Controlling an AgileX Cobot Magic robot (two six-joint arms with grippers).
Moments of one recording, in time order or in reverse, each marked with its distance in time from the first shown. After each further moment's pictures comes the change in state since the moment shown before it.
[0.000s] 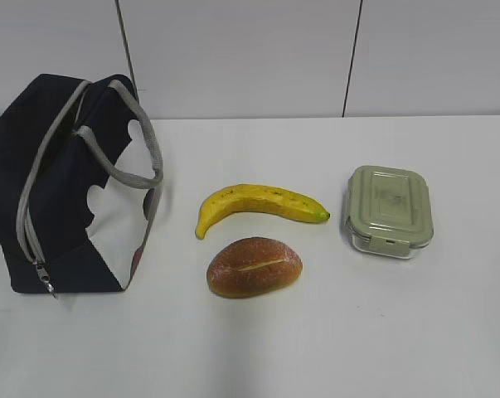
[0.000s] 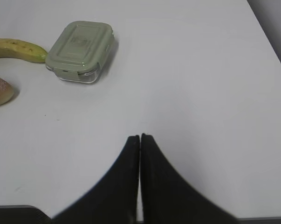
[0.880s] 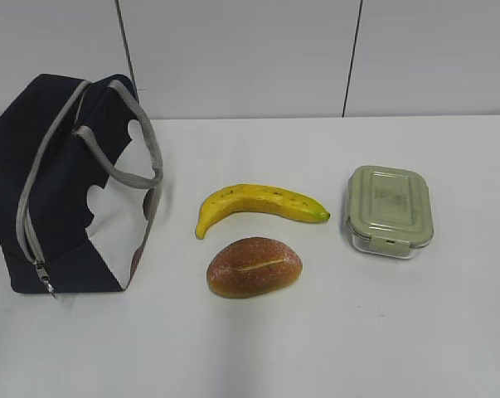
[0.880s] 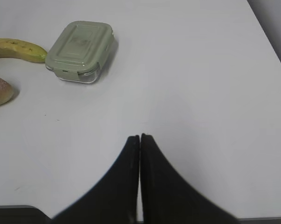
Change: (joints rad) left arm 0.000 0.134 -0.106 -0.031 -0.014 -0.001; right arm 0.000 0.000 0.000 0.000 0.000 0.000
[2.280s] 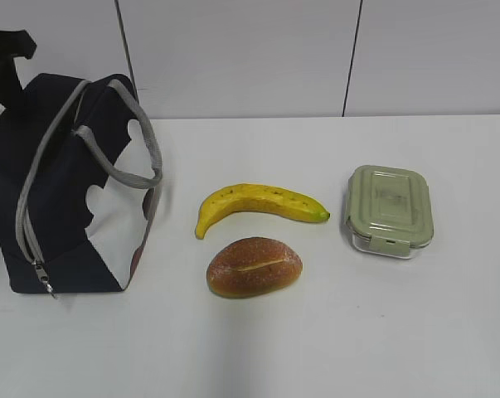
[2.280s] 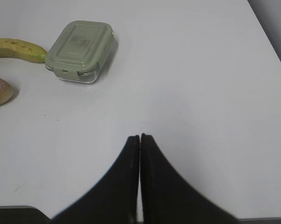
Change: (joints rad) left arm 0.000 1.678 -1.036 -0.120 0.093 0.046; right arm 0.000 0.000 0.000 0.000 0.000 0.000
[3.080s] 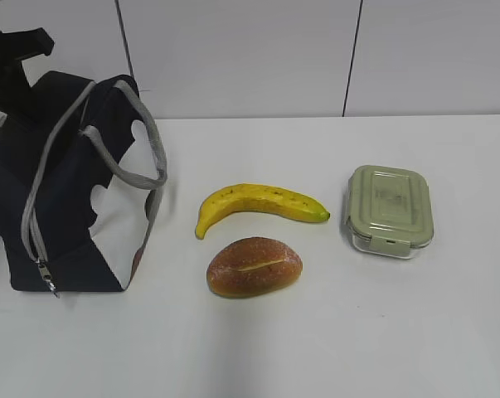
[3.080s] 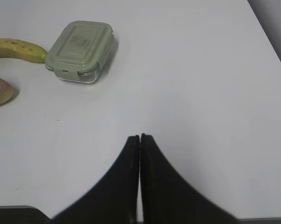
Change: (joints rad) left arm 0.000 0.035 -0.001 -0.120 -0.011 0.001; right arm 0.000 0.000 0.000 0.000 0.000 0.000
